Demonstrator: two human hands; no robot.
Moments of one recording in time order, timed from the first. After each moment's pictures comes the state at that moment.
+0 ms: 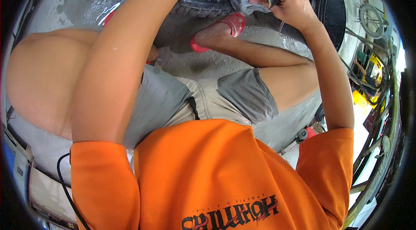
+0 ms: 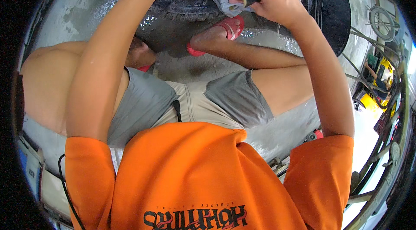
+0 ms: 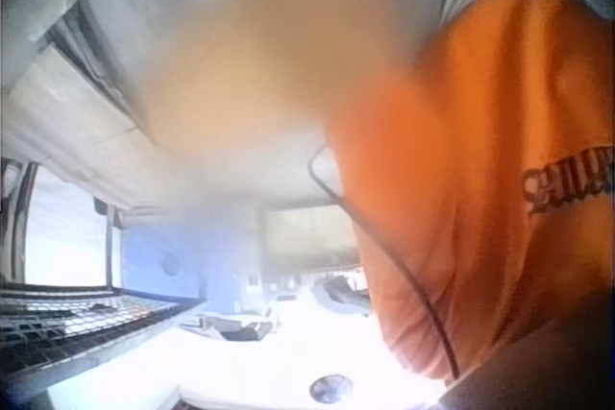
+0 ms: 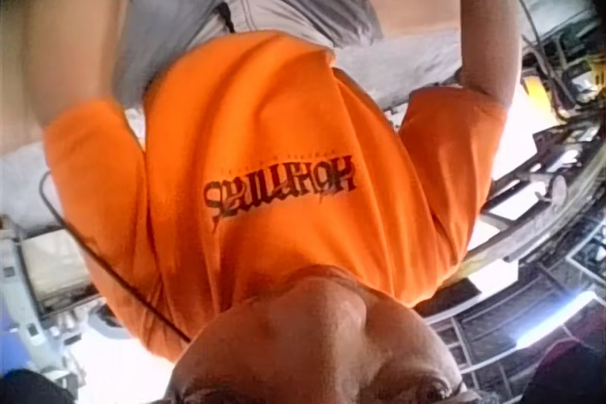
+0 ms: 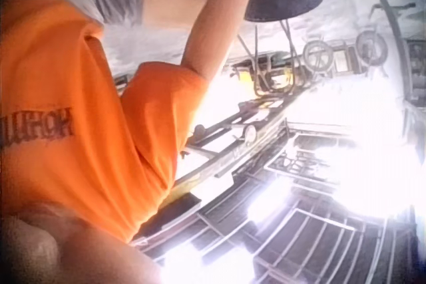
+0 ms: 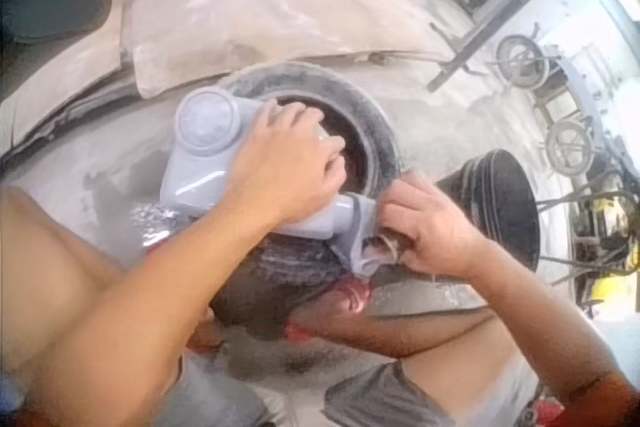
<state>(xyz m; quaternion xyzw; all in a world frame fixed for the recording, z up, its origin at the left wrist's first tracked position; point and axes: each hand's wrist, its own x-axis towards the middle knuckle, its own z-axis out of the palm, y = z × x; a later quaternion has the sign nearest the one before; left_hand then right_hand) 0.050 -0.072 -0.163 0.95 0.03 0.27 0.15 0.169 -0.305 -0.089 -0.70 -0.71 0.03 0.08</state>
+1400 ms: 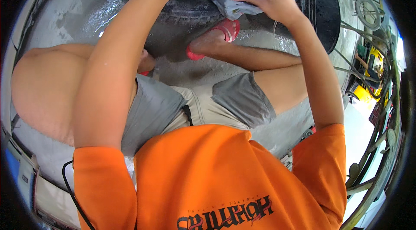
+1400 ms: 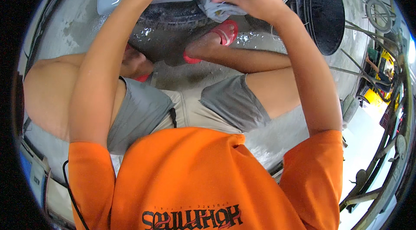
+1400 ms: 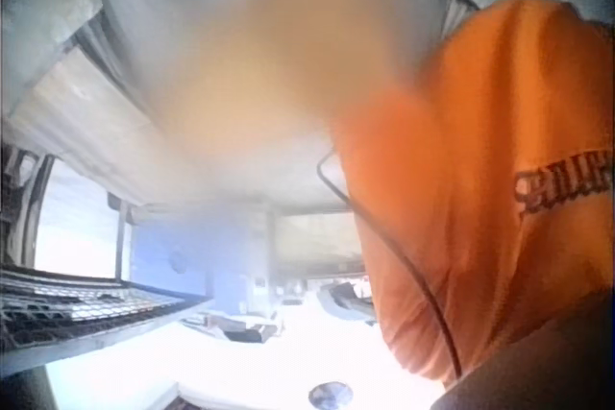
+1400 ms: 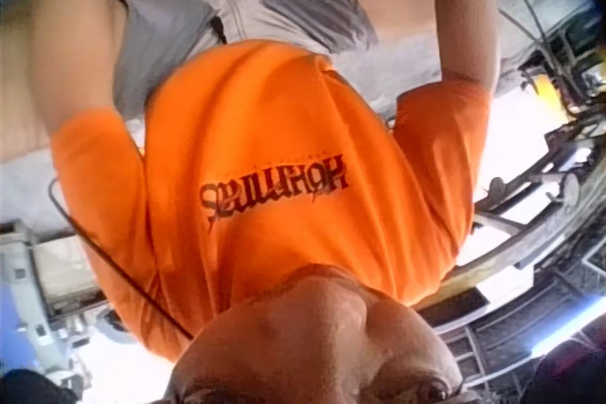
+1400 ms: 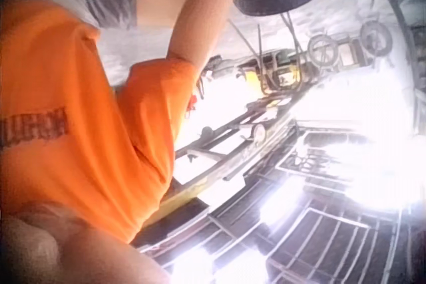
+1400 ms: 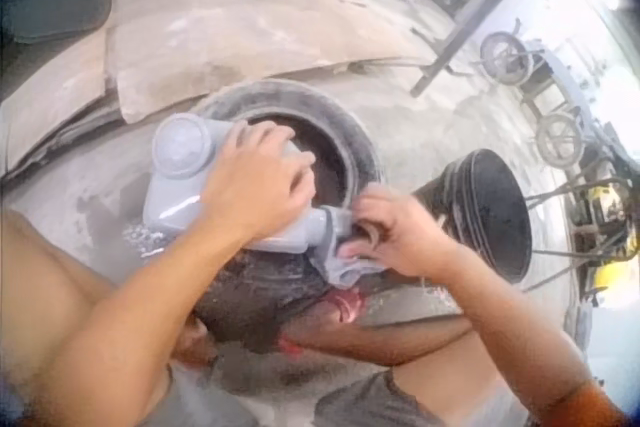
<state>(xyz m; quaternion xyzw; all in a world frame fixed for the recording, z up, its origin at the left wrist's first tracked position) 0.050 -0.071 -0.160 0.96 0.03 0.23 0.17 0.174 -0.318 -0.109 -0.80 -0.55 0.15 0.21</state>
